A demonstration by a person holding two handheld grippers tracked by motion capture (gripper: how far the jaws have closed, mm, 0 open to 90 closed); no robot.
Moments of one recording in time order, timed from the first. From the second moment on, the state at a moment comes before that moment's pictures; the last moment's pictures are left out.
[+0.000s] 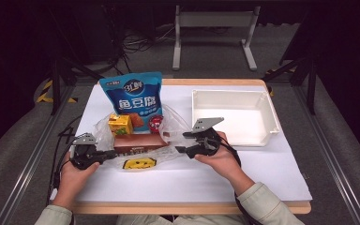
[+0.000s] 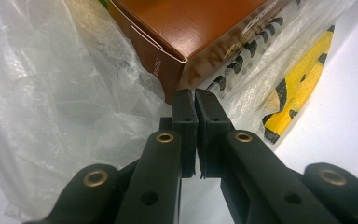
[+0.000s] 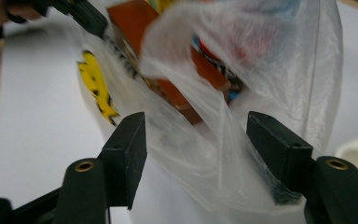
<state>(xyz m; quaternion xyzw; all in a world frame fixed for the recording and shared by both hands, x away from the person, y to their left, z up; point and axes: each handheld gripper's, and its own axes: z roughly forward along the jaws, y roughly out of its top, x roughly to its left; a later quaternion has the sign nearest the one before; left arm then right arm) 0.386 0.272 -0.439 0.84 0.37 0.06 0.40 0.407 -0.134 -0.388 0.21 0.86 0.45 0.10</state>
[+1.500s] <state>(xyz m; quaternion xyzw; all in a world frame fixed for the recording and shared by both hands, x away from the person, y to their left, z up) 0.384 0.271 -0.438 0.84 0.37 0.05 0.40 0.445 -0.068 -0.396 0.22 0.88 0.40 0.13</state>
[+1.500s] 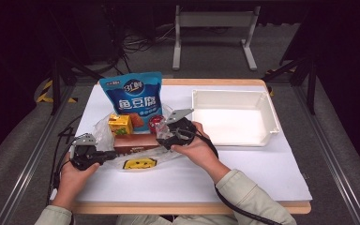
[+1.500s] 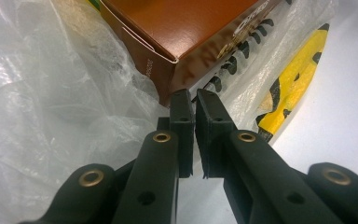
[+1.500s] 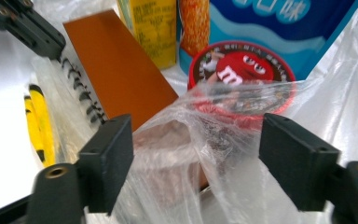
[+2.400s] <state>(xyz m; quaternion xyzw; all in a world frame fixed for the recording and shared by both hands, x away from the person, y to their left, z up) 0.384 0.271 -0.439 0.84 0.37 0.05 0.40 0.446 -0.103 -0.396 0.26 0.89 0.35 0.17</state>
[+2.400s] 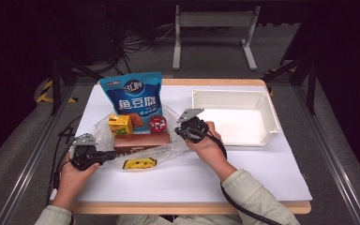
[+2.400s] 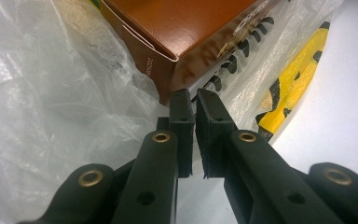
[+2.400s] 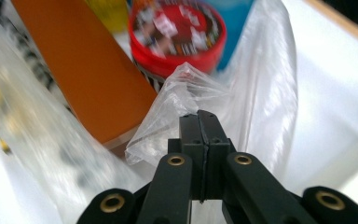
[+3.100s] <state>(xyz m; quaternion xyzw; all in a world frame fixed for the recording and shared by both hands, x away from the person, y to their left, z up) 0.385 0.271 -0.439 0.84 0.37 0.05 0.40 0.440 -0.091 -0.435 0.24 0.91 0.32 0.11</state>
